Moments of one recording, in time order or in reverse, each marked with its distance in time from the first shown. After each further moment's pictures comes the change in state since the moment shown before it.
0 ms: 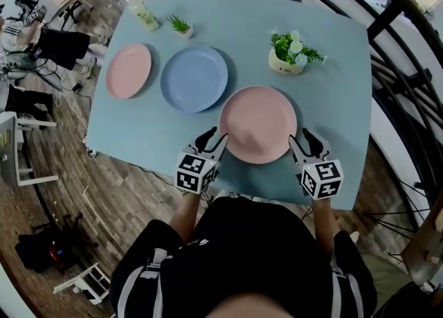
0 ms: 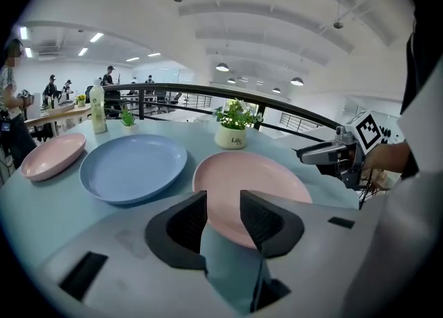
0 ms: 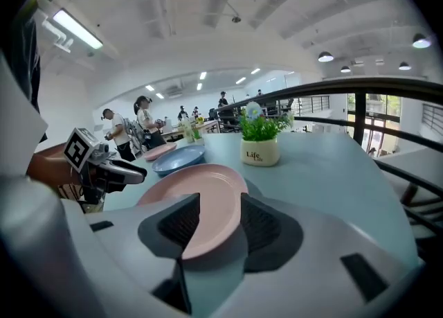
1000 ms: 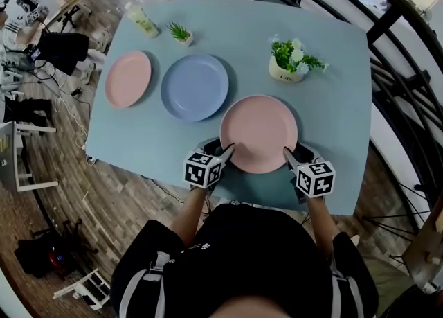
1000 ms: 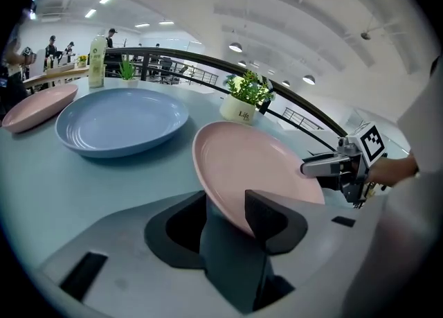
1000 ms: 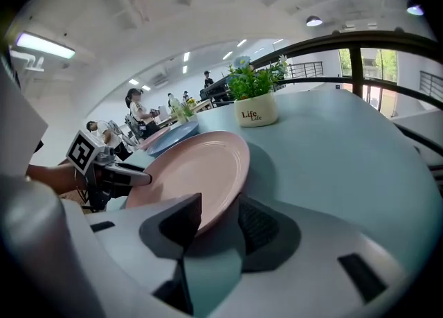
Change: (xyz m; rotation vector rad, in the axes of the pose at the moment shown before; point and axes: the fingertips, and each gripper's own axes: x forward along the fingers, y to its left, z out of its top) left arm 0.041 0.006 -0.050 -0.175 0.164 -0.077; right arm 0.033 0.001 -0.062 0.164 0.192 0.031
